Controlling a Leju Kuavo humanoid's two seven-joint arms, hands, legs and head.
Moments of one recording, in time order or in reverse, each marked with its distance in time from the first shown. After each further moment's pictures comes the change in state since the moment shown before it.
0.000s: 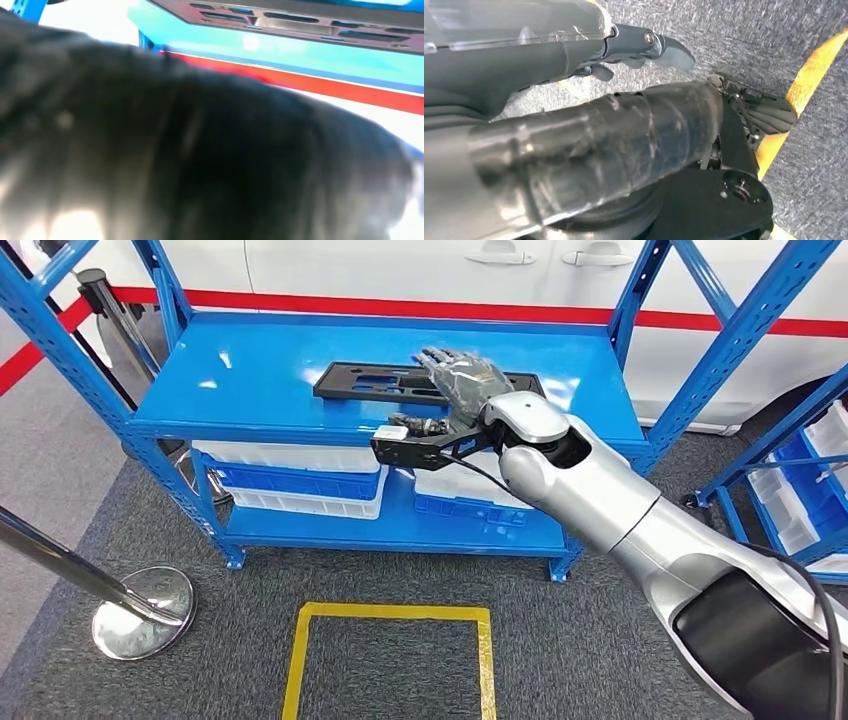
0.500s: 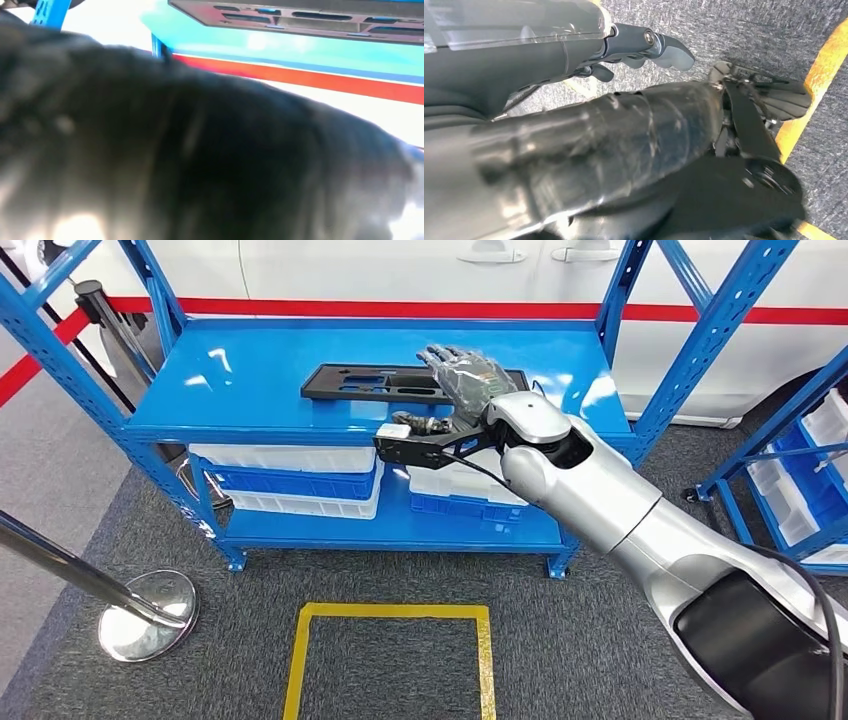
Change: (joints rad) left arm 0.001 -0.002 0.001 0.000 -0.036 0.002 0.019; right arm 0.003 0.006 -0.007 -0.001 0.005 -0.007 0.003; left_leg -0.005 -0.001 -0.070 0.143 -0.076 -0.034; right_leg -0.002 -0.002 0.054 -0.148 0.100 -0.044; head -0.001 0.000
